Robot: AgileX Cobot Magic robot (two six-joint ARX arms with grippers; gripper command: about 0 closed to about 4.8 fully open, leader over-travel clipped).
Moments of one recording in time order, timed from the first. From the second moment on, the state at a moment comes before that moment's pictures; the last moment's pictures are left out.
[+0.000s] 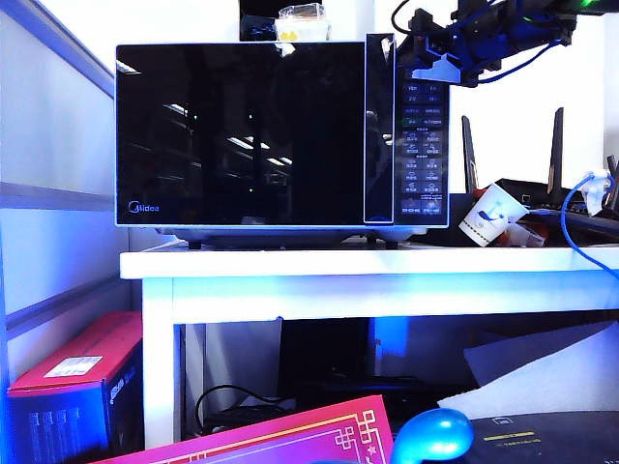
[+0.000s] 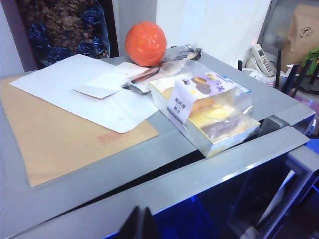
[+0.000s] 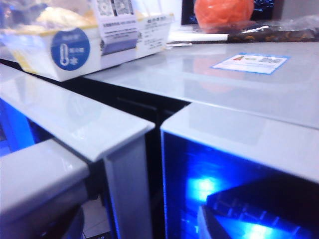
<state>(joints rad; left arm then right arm) -0.15 1.71 2.07 -0.54 0.43 0.05 0.15 1.79 1.43 0.40 -0.55 0.06</state>
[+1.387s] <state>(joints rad) -0.15 1.71 2.07 -0.53 0.43 0.05 0.13 1.74 1.44 0.41 -1.26 0.29</state>
